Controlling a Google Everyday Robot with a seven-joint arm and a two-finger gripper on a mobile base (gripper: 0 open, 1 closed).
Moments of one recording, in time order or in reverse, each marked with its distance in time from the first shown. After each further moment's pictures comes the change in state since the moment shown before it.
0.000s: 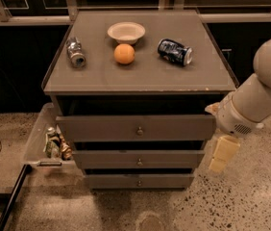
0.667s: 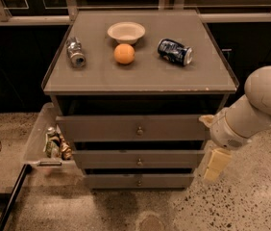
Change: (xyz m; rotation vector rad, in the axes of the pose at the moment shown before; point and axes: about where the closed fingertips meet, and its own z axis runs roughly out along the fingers) arm 0.018 -0.005 0.053 0.012 -0.038 -0.046
